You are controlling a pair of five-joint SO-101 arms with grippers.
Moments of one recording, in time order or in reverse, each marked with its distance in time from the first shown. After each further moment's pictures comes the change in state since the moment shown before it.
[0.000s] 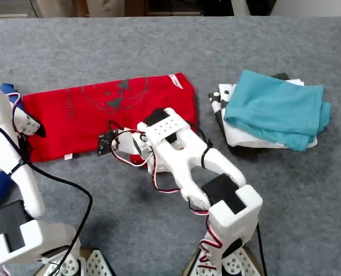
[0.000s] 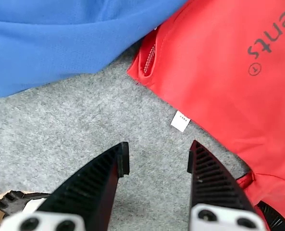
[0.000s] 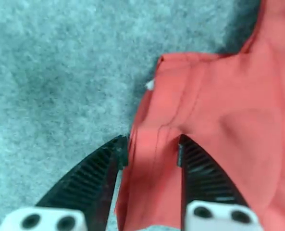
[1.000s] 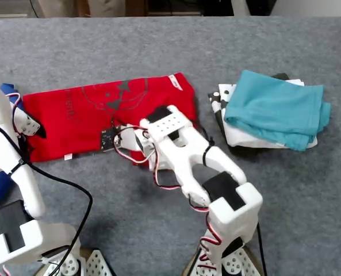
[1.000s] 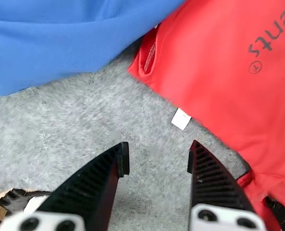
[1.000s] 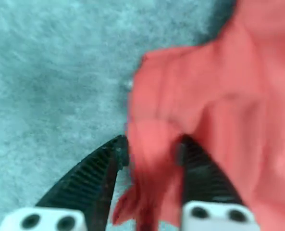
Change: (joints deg) left arm 0.0 0.0 0.0 1.1 -0.4; right arm 1.8 1.2 -1.5 0.2 -0.4
